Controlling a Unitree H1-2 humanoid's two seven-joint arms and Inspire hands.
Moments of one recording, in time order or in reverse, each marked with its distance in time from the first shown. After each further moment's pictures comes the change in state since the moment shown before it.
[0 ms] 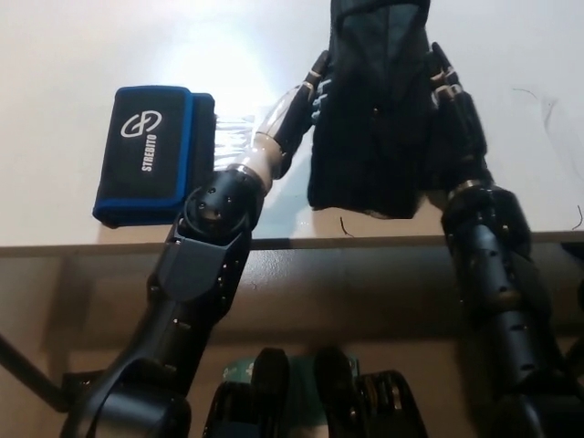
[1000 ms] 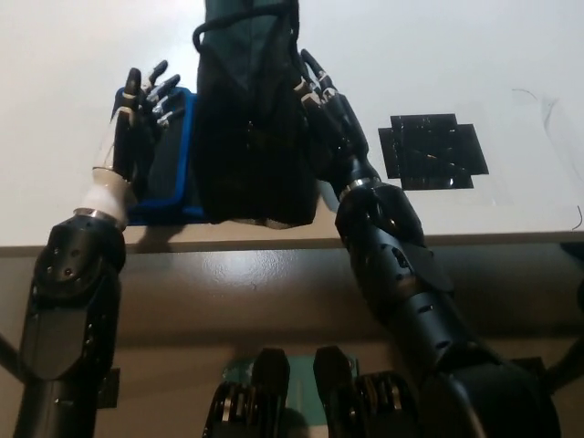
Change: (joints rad) left_arm 0.275 0.180 0.182 -0.393 -0.104 0.035 -0.005; right_arm -0.141 0.157 0.070 0.242 -0.095 -0.115 0.012
